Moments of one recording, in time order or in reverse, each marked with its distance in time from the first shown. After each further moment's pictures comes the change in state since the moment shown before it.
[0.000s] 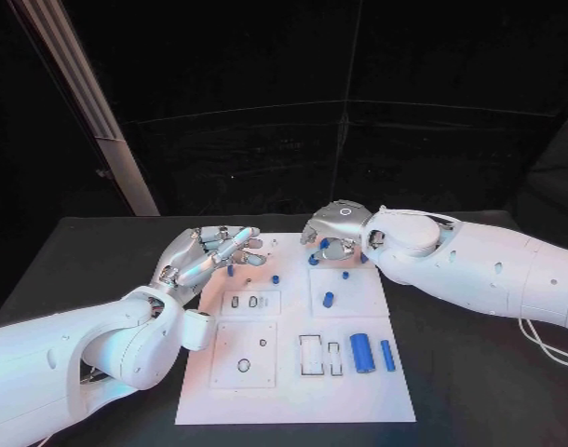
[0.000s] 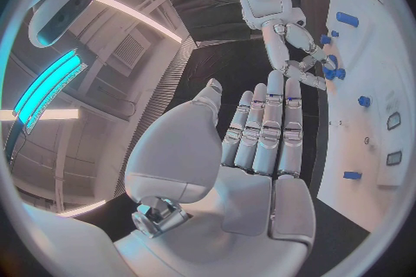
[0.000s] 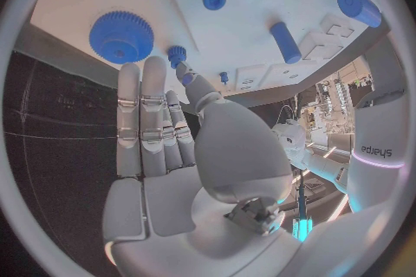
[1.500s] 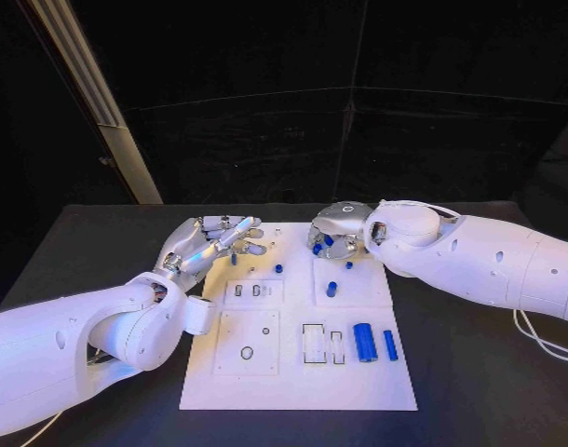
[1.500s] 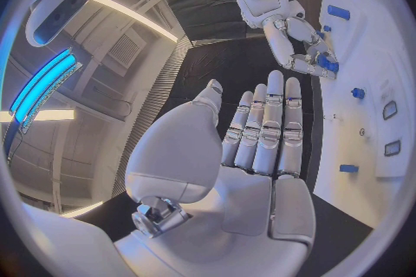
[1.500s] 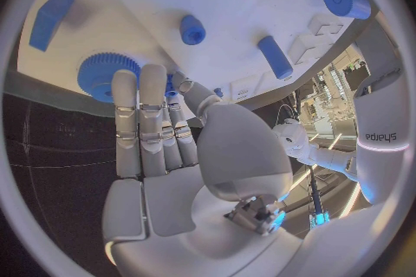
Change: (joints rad) left arm 0.000 0.007 0.000 -0.033 -0.001 0.015 -0.026; left_hand 0.000 0.007 0.000 0.000 0.000 -0.004 0.003 -0.011 0.000 -0.004 0.004 -0.009 -0.002 0.000 0.000 -0.008 0.005 0.000 0.003 0.004 -0.004 -0.003; right arm -0.009 0.022 -0.001 -0.035 0.069 0.121 0.020; right_hand -0.050 0.029 0.227 0.006 -0.043 0.044 0.006 0.004 0.004 0.051 0.004 0.000 0.000 -0.004 0.011 0.193 0.097 0.000 0.031 0.010 0.169 0.158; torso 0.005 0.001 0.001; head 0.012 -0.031
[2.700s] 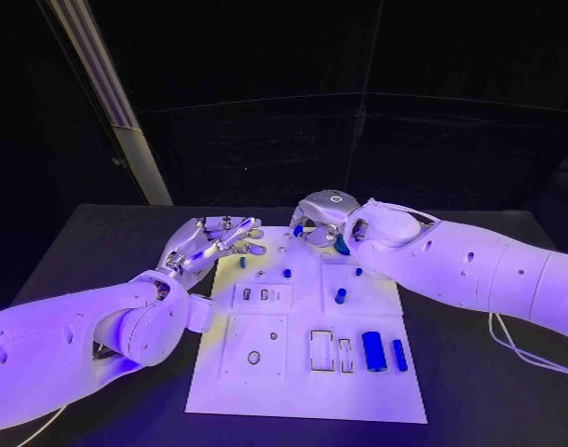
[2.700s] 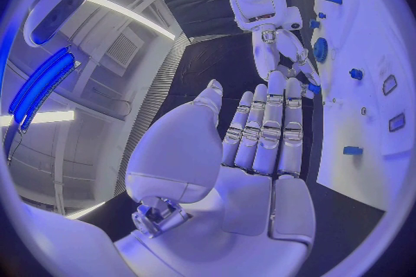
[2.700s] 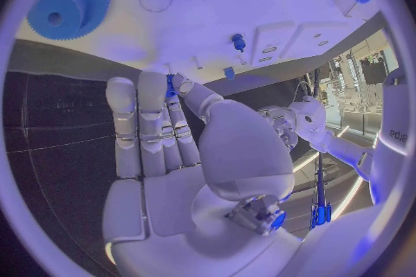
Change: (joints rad) left arm 0.011 -0.003 0.000 -0.033 0.000 0.008 -0.005; left_hand 0.004 0.004 0.000 0.000 0.000 0.000 0.000 -0.004 0.000 0.000 0.000 -0.011 -0.001 -0.004 0.004 -0.004 0.003 0.000 0.000 0.000 -0.004 -0.003; right arm 0.005 0.139 0.005 -0.090 0.088 -0.200 -0.112; right_hand -0.014 -0.023 0.107 0.035 -0.061 0.024 0.012 0.000 0.001 0.028 0.003 0.003 0.000 -0.011 0.003 0.098 0.051 -0.016 0.033 -0.006 0.075 0.099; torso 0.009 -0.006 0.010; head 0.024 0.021
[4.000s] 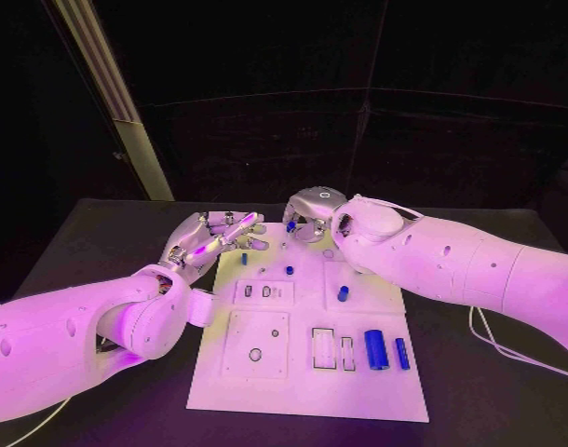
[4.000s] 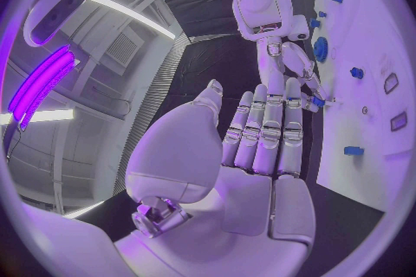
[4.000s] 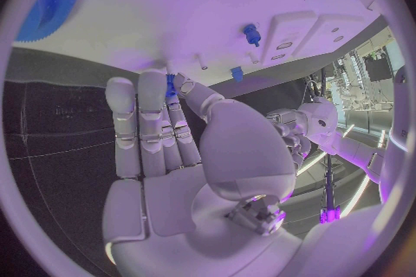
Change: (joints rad) left arm 0.012 0.008 0.000 -0.005 0.000 0.007 -0.008; left_hand 0.000 0.000 0.000 0.000 0.000 0.000 0.000 0.000 0.000 0.000 0.000 0.000 0.000 0.000 0.000 -0.008 0.001 0.000 0.000 0.000 0.000 -0.001; right arm 0.000 0.087 0.000 -0.094 0.017 0.025 -0.022; right_hand -0.009 -0.023 0.008 0.012 0.000 -0.008 -0.001 0.000 -0.002 -0.015 0.000 0.000 0.000 -0.007 0.000 0.006 -0.008 0.000 -0.007 0.007 0.004 -0.003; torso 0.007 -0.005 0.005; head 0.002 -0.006
